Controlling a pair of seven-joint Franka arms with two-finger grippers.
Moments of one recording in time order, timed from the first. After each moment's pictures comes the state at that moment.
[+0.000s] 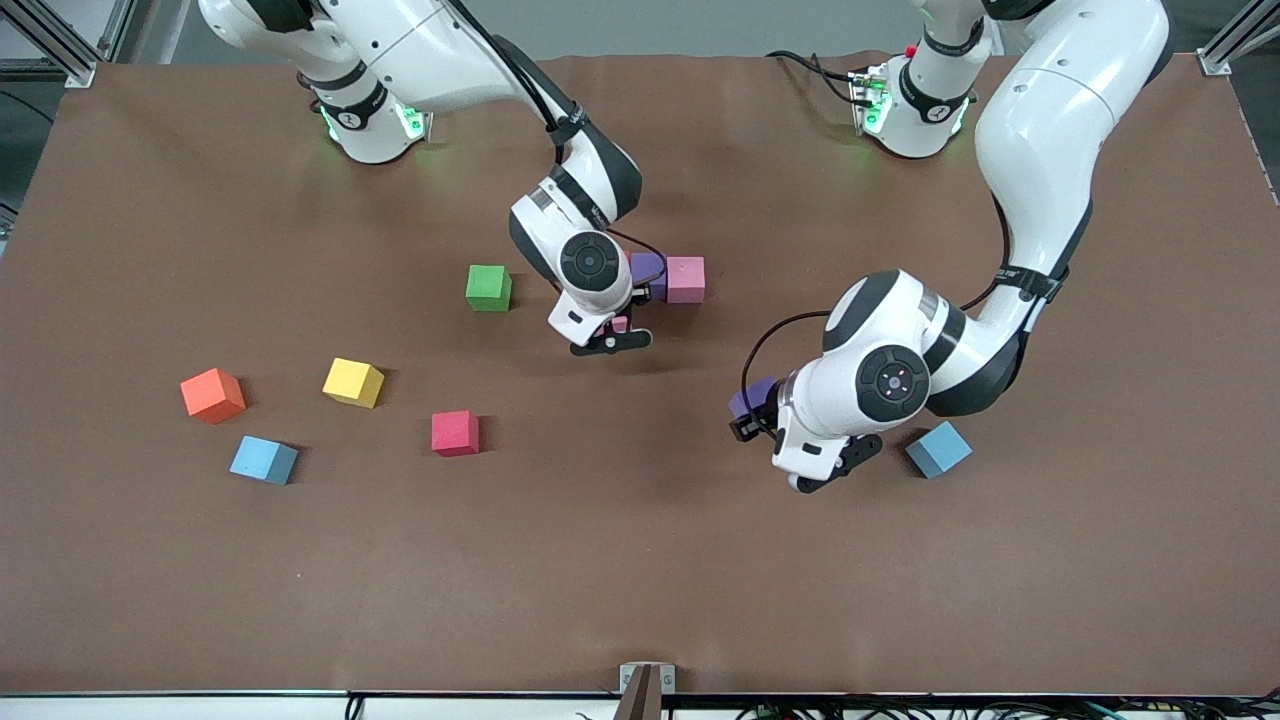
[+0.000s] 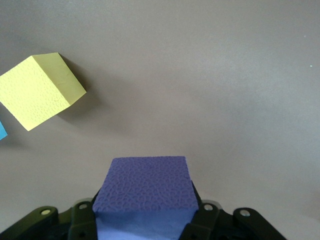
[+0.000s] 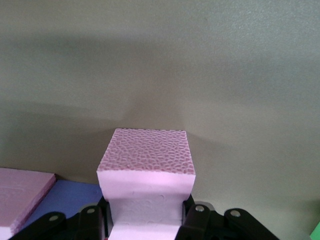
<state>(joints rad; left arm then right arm) -0.02 0.79 -0.63 -1.34 0.19 1.95 -1.07 0.72 0.64 0.08 -1.72 0.18 2.15 0.54</state>
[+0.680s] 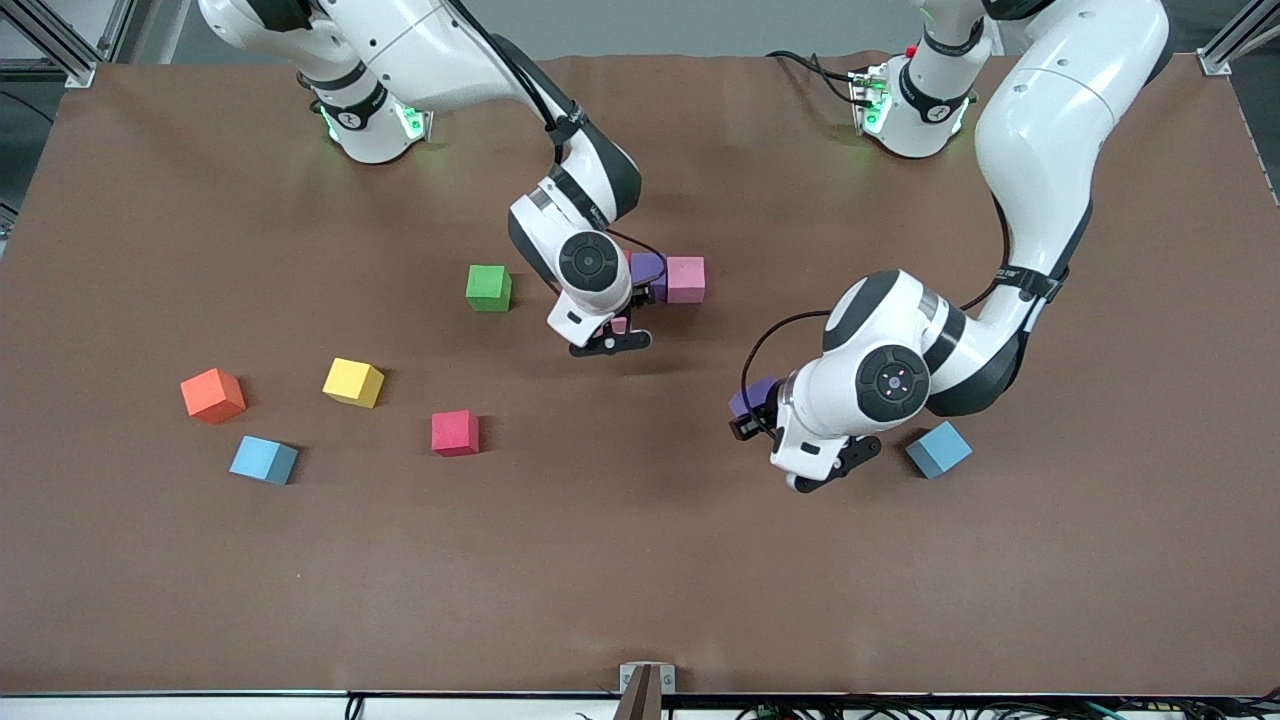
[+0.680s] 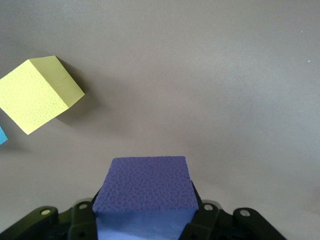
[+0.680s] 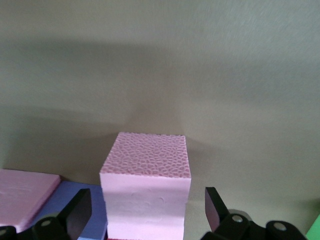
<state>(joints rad) -0.02 0.79 -0.63 -1.34 0.19 1.95 -1.04 0.72 0.62 0.07 -1.70 0.18 2.15 0.54</state>
